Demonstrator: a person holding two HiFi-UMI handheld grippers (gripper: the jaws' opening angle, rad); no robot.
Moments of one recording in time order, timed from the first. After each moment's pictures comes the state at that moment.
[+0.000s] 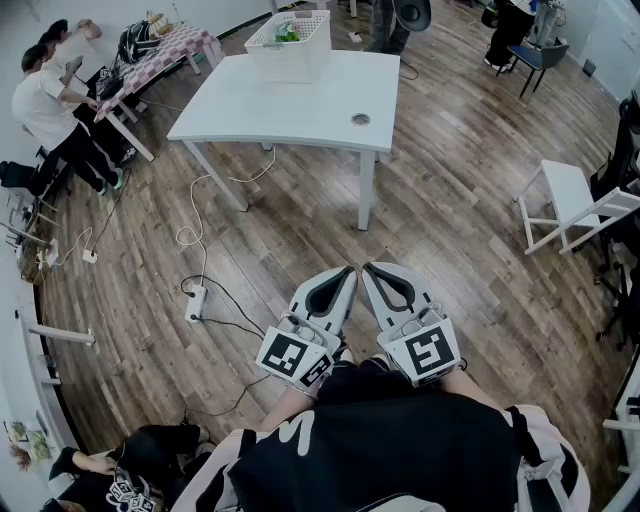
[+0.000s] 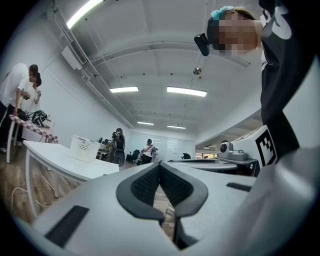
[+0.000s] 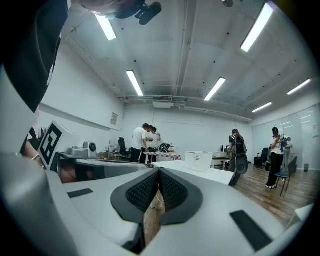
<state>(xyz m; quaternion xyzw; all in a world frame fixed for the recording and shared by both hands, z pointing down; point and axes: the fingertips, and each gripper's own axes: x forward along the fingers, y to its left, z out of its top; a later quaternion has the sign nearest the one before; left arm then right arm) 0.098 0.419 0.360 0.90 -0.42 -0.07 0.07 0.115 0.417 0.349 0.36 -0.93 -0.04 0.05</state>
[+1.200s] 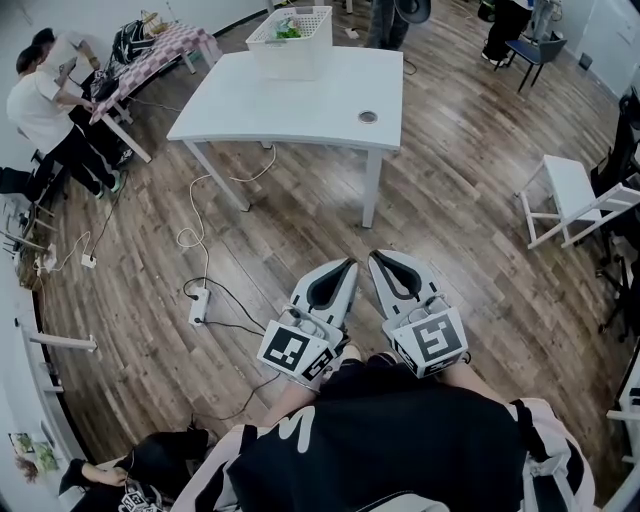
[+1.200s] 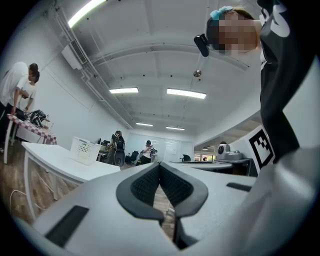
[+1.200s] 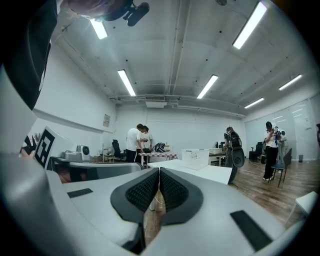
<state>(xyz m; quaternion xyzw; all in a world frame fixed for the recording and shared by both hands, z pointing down) 0.064 0.400 0.356 0.90 -0.42 -0.08 0.06 0.091 0.388 0.350 0.40 -0.92 0.00 0.04</state>
